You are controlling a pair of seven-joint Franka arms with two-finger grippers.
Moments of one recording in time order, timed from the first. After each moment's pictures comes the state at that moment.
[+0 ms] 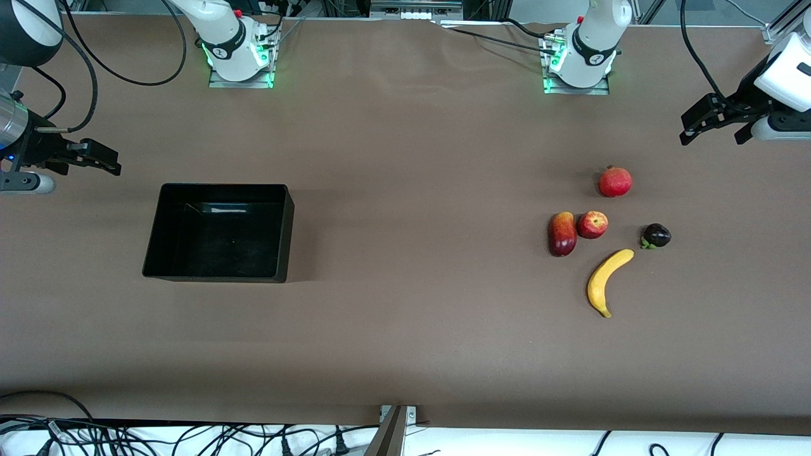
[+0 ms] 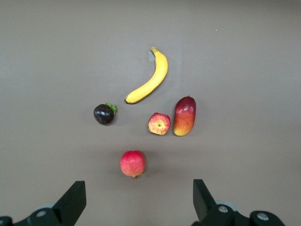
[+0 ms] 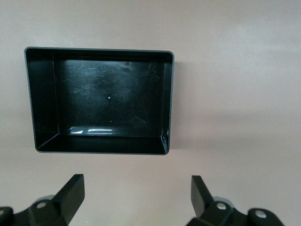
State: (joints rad) left arm 0.13 -0.19 -0.12 -1.84 -0.02 1.70 -0.03; right arm -0.01 0.04 -0.03 -1.71 -0.04 1.68 -0.05
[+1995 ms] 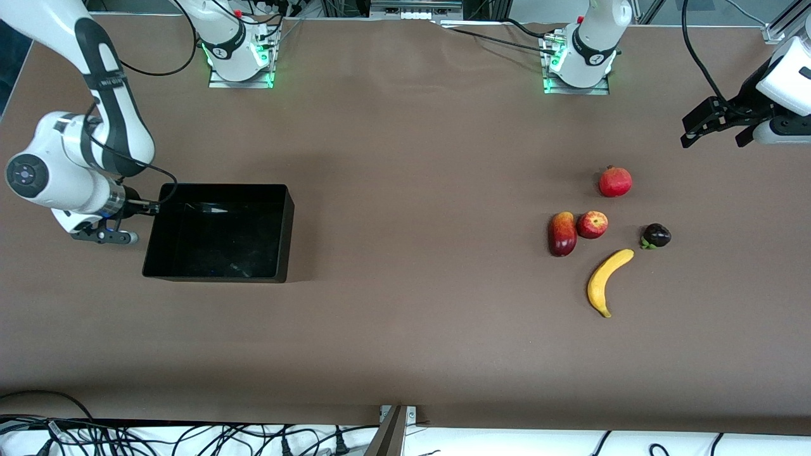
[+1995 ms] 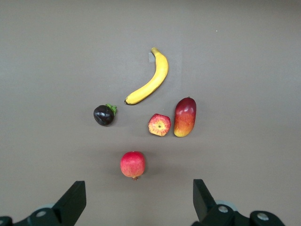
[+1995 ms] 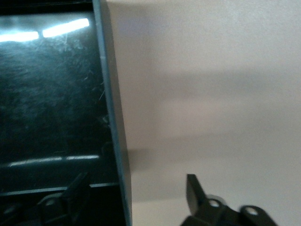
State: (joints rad) left arm 0.13 -0.18 -0.12 -1.83 -0.02 1.70 -0.03; right arm -0.01 0.35 -0.15 -2.09 -0.04 2.29 -0.05
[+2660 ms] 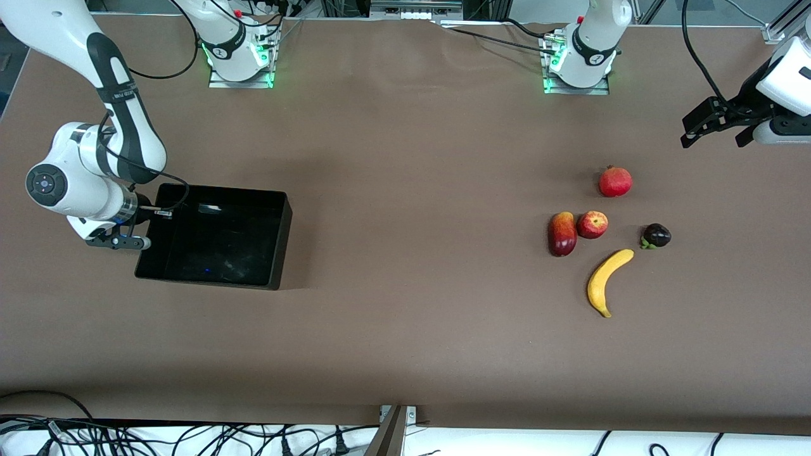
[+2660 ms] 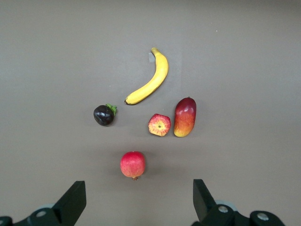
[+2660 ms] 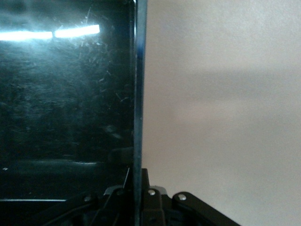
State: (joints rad) left arm 0.13 -0.18 -0.12 -1.83 -0.02 1.70 -0.03; right arm -0.01 0.37 -0.12 -2.06 -0.03 2.26 -0.05
